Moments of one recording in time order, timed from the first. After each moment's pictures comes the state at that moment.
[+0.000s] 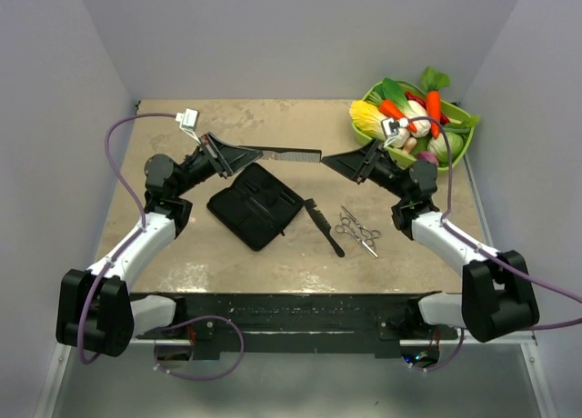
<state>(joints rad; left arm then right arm) -0.21 1.20 0.72 0.80 0.77 -1.19 0.28 1.28 0.67 0.91 -0.72 1.20</state>
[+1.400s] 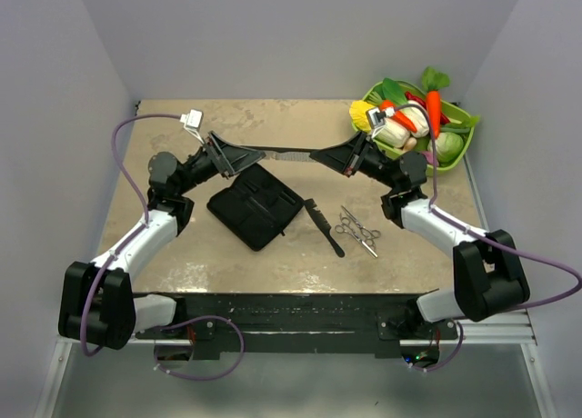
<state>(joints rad) -0.21 1.24 0.71 0.82 0.78 -1.20 0.34 1.42 0.78 1.05 -0.78 1.25</state>
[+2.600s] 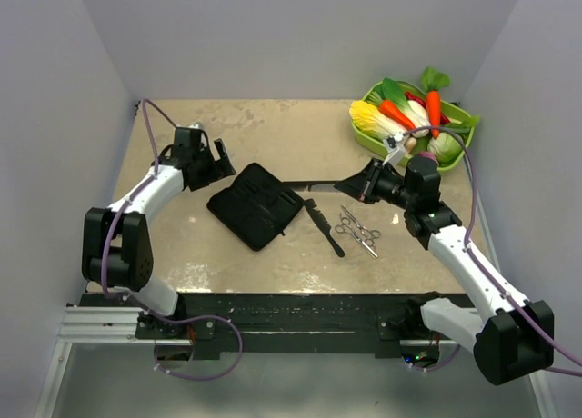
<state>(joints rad) -0.13 1.58 1.10 -0.37 0.09 -0.52 0.28 1.05 0.75 0.03 -0.57 0.72</state>
